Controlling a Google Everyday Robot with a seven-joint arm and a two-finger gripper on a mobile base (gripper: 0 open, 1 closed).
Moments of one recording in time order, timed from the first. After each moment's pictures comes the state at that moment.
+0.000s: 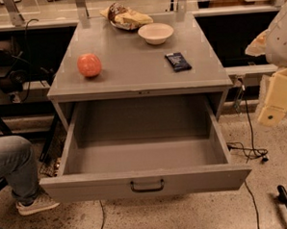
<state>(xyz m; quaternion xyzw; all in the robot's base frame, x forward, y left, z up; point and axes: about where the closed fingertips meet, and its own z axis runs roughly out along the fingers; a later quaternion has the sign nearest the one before) 0.438 -0.217 0.976 -0.60 0.78 -0.03 0.16</state>
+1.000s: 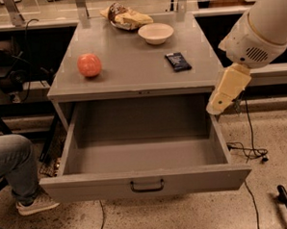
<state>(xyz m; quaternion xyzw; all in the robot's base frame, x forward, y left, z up) 0.508 -0.176 0.954 -0.56 0.79 -0.01 0.24</state>
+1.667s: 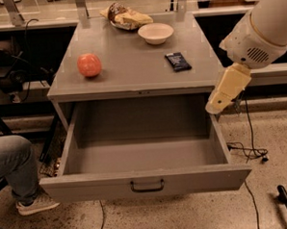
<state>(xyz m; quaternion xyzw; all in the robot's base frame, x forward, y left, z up) 0.510 -0.175 0.954 -0.55 0.80 -0.01 0.25</state>
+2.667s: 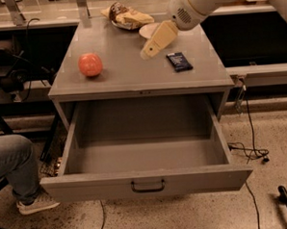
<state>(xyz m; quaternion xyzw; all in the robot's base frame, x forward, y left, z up) 0.667 -0.062 0.985 -0.50 0.77 0.10 0.38</state>
